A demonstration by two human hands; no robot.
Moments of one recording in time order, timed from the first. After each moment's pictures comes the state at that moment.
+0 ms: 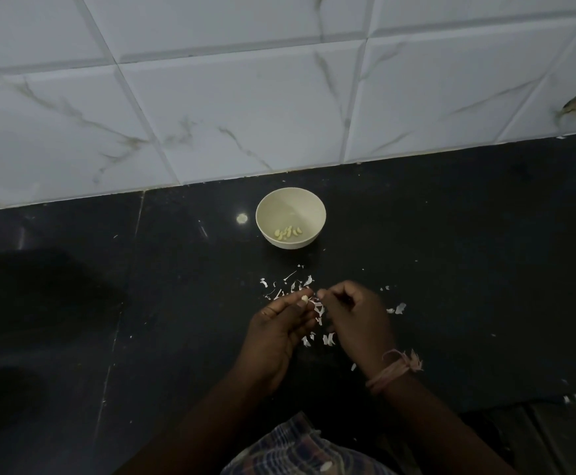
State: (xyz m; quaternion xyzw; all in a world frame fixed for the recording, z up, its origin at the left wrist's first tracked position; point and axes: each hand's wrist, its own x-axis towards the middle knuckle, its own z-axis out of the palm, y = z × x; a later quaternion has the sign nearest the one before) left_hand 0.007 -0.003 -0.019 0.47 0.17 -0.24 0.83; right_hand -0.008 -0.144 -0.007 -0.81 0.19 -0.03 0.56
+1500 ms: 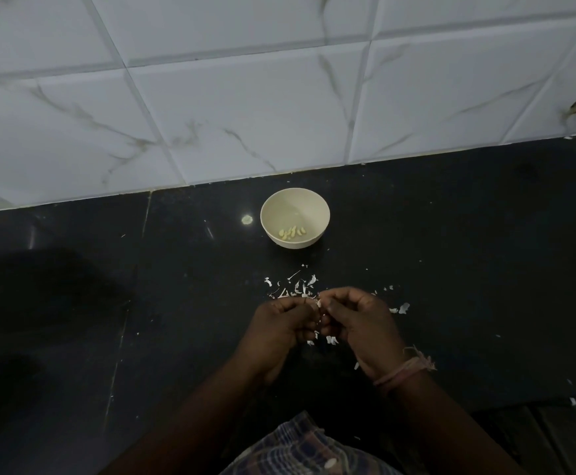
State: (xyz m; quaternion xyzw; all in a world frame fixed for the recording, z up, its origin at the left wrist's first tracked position) left_hand 0.011 0.001 -0.003 0.59 0.12 -0.29 0.74; right_hand -0.015 -0.143 -0.002 -0.58 0.24 0.06 0.77
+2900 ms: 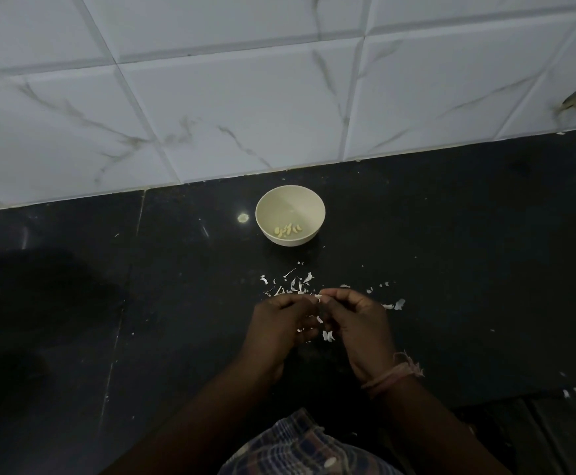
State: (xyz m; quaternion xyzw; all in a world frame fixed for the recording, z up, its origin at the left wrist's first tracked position) left_hand 0.007 -0.011 0.003 0.60 0.18 -0.26 0.73; right_hand -0.020 -0.136 -0.013 -0.61 0.28 -0.01 0.74
